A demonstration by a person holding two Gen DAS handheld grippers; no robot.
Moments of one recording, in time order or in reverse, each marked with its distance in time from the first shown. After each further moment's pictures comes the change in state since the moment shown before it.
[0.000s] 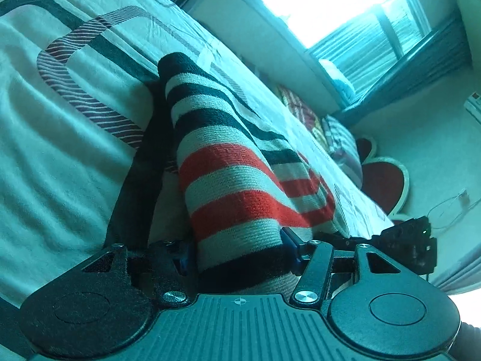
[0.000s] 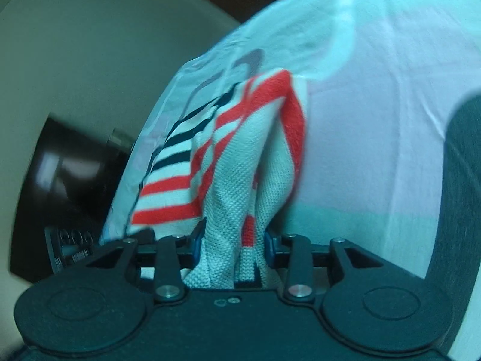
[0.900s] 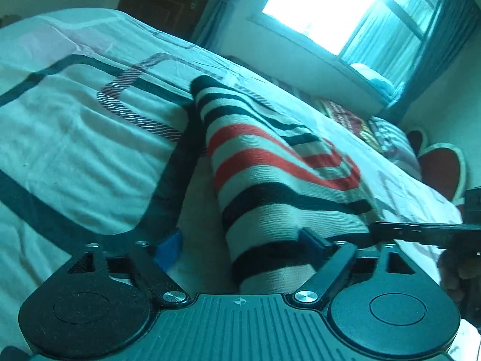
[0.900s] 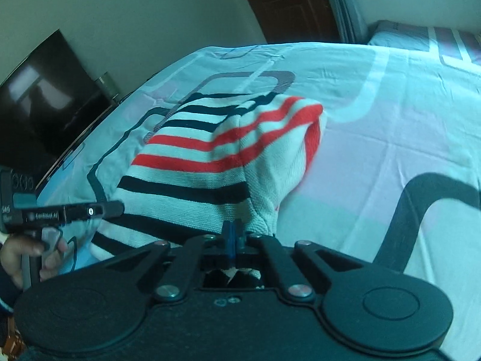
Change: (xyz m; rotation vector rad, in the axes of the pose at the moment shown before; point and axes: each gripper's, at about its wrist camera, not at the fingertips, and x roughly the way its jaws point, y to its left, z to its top) left arm -0.044 -0.041 -0.060 0.152 -0.161 0.309; right arm -0.032 0.058 -0.041 -0.446 -0.019 -0.234
